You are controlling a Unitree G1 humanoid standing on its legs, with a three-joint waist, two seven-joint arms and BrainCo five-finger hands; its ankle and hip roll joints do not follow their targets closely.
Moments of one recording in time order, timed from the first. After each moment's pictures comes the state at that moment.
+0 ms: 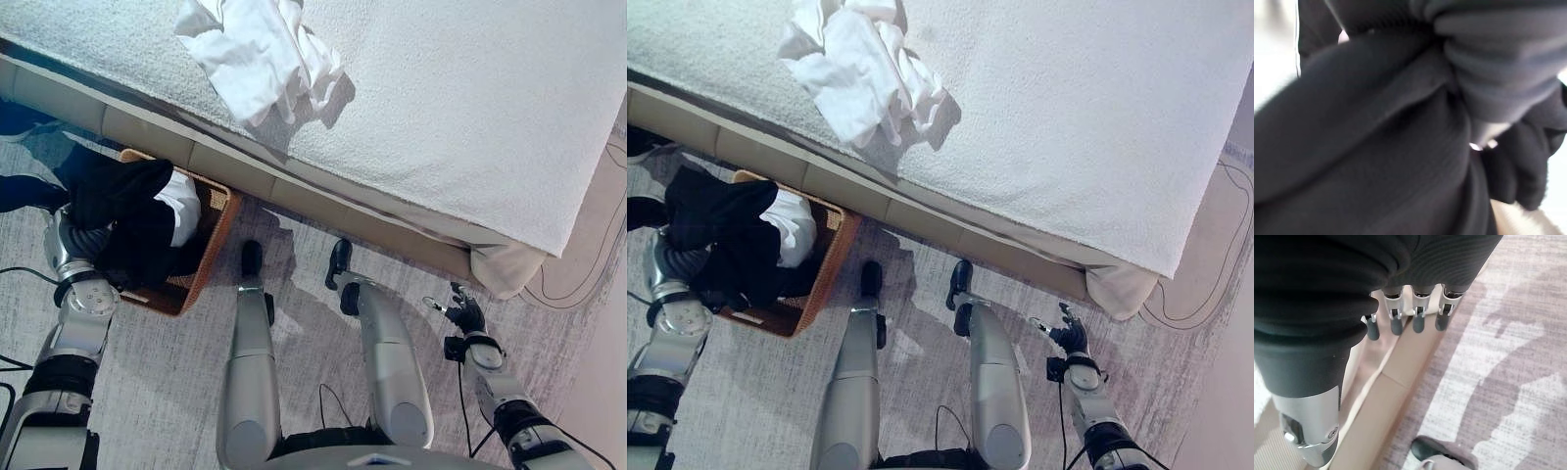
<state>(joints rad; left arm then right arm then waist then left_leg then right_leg) -0.26 0.78 -0.01 0.62 0.04 -0.08 0.54 -0.13 -0.35 0.14 0.75 0.33 -0.17 -0.25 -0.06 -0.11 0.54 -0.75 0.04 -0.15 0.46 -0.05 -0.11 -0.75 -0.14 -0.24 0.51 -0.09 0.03</state>
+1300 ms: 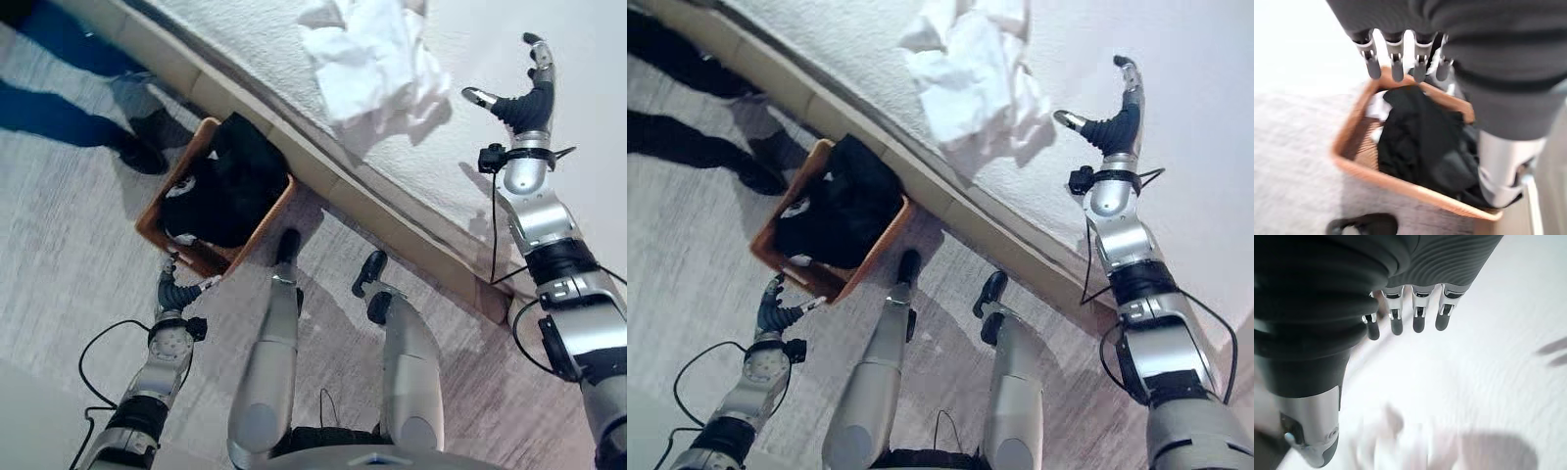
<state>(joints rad) -0.10 0.47 -0.18 0.58 -0.15 -0.17 0.41 -0.94 -0.64 0.28 0.71 0.11 -0.12 -0.49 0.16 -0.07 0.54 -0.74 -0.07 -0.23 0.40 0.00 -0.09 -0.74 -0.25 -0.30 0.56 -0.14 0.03</state>
